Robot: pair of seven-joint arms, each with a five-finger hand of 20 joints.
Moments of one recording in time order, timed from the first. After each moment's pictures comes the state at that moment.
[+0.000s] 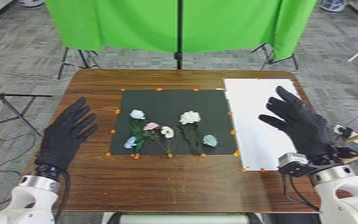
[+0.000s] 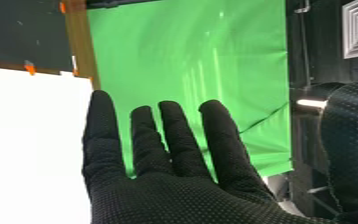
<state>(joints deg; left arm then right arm) 122.2 -71.3 -103.5 -120.2 45.9 -6.4 -0.4 -118.2 -74.7 105.0 -120.9 -60.5 -14.3 1.2</state>
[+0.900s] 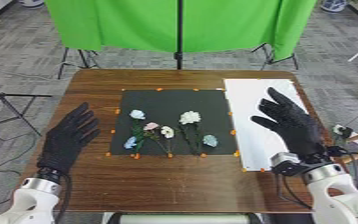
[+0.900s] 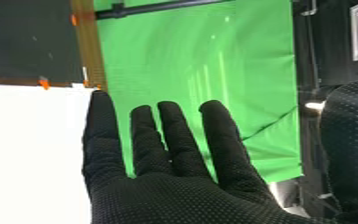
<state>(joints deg) 122.8 -72.5 -103.8 -119.7 44.8 -7.1 -2.3 -117.2 -74.4 102.1 -120.5 -61.0 -12.9 2.4</state>
